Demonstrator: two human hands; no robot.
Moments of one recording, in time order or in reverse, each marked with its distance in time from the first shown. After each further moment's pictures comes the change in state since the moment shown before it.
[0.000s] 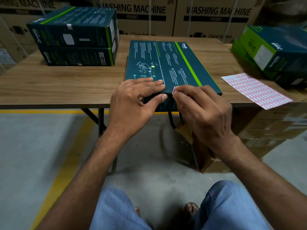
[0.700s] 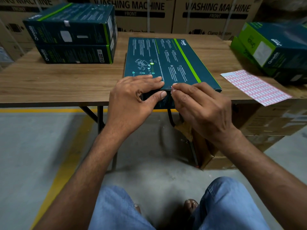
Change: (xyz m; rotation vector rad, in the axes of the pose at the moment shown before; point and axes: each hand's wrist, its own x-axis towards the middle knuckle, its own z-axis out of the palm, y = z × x) left_hand 0.000 0.003 -0.002 -0.049 0.007 -0.031; right_hand 0.002 0.005 -0.001 0.024 -0.030 -0.083
